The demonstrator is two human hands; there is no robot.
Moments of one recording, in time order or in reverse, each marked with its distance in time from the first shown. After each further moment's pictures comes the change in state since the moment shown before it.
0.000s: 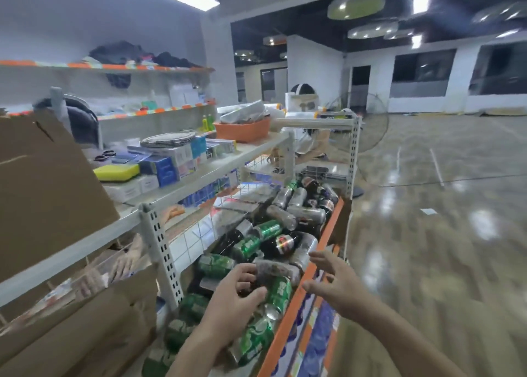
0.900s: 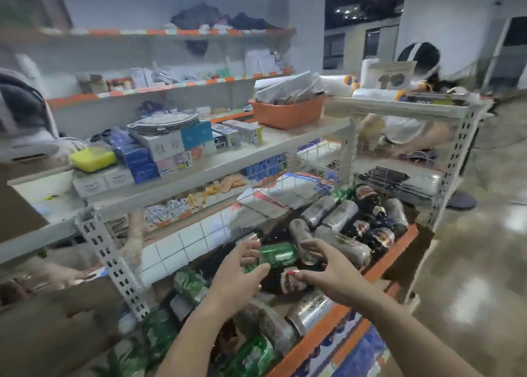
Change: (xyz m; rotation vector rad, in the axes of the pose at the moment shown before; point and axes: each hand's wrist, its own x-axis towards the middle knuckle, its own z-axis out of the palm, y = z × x) left_hand 0.240 0.014 0.084 0.089 0.385 -0.250; right_hand 0.300 0.082 -0.078 -0.029 -0.446 -0.184
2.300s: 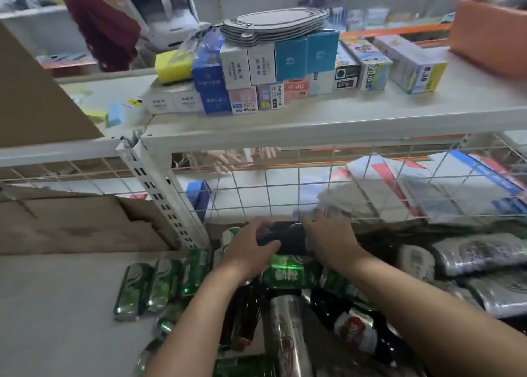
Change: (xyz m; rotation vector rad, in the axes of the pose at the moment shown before) left_hand 0.123 -0.108 -0.006 0.092 0.415 -0.562; right_hand 0.280 0.027 0.124 -1.109 -0.380 -0.616
